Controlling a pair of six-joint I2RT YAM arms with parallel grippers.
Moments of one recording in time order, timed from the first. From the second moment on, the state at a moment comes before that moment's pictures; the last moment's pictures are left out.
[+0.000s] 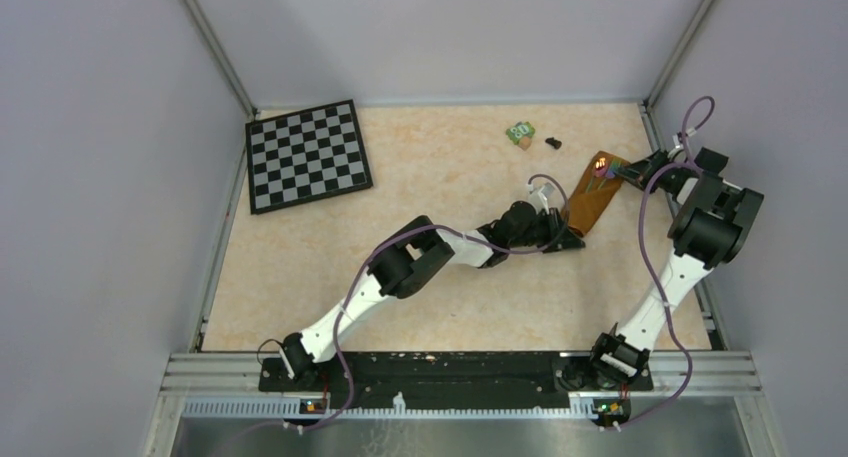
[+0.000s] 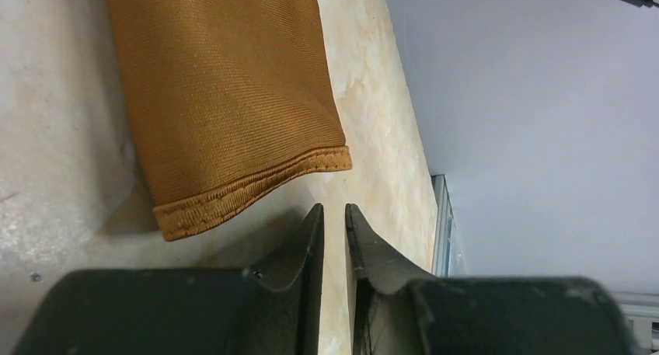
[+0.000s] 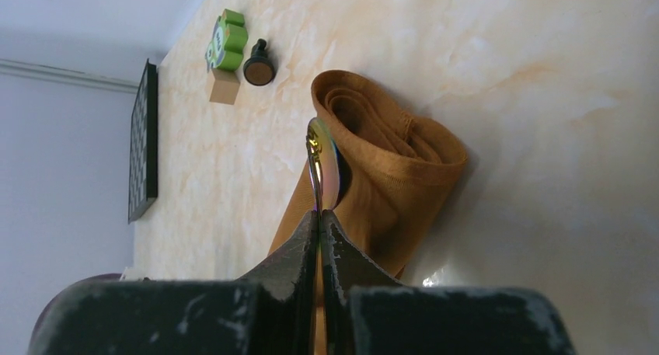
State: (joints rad) left arm -1.00 2.63 1.78 0.68 0.34 -1.10; right arm -0.56 2.22 1.38 0.16 -1.04 0.39
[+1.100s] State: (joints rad) left arm -1.00 2.65 1.80 0.69 0.32 -1.10; right arm -0.56 2.16 1.30 0.09 -0.91 0.34
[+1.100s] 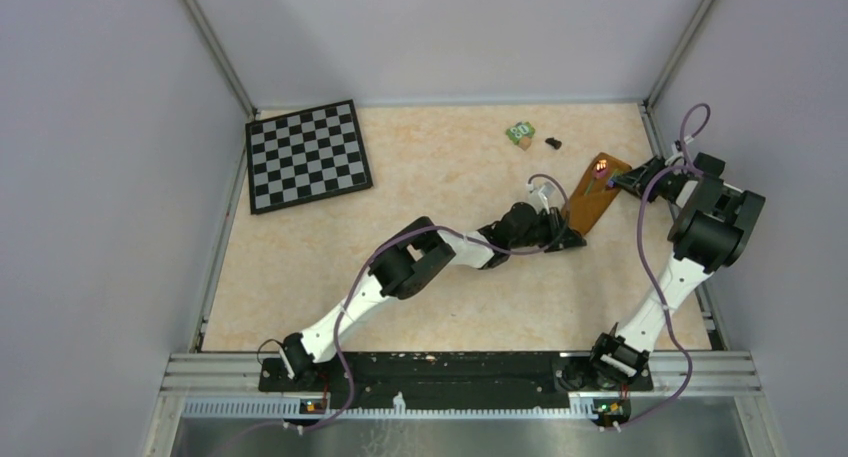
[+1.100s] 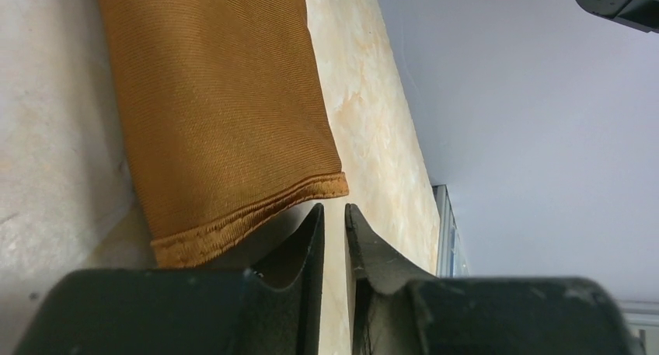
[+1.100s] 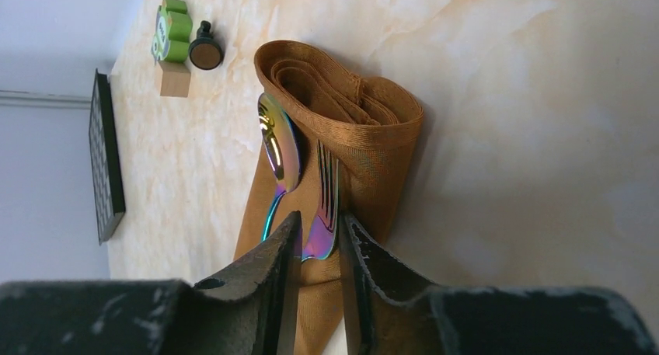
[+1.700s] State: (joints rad) left arm -1.04 2.08 1.09 0.60 0.26 -0.96; right arm -0.37 1.75 1.41 -0.44 -0.27 0.16
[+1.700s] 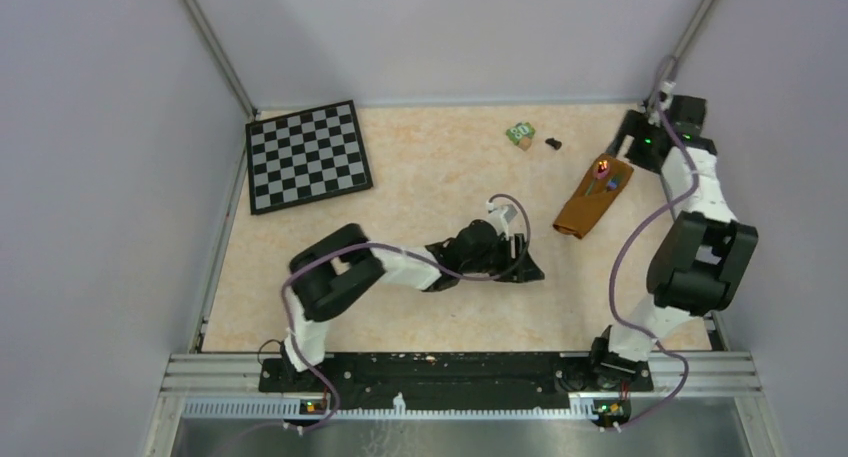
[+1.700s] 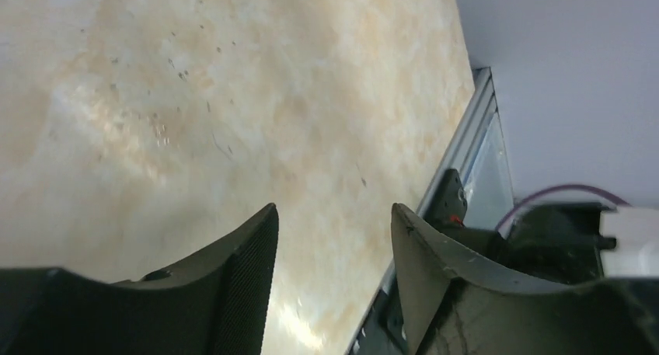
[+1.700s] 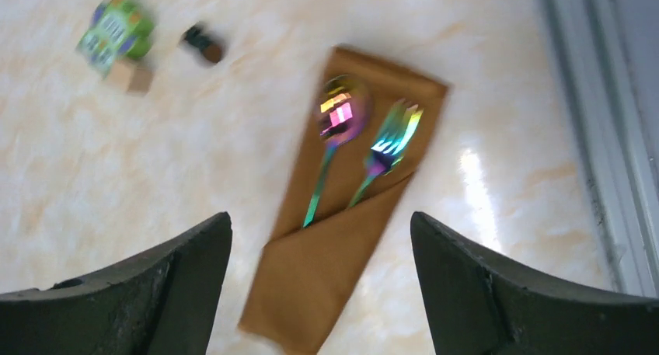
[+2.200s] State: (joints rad) left arm -1.04 0.97 1.12 -0.11 -0.06 -0.56; right arm 0.23 0.95 1.29 -0.71 -0.42 0.24
